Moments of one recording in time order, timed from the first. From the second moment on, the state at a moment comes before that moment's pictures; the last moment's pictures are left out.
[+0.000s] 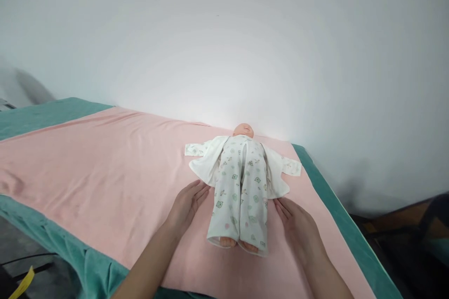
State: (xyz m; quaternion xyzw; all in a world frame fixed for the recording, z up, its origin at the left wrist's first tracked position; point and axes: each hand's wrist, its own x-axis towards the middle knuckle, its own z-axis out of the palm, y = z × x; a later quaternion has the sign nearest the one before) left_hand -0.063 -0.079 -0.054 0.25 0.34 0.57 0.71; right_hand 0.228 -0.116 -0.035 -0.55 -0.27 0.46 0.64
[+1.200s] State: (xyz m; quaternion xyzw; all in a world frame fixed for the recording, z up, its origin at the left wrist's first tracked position) left_hand -0.054 -0.007 -0.065 0.19 0.14 0.64 0.73; right_hand 0.195 -0.052 0.003 -0.48 -0.81 0.02 0.33
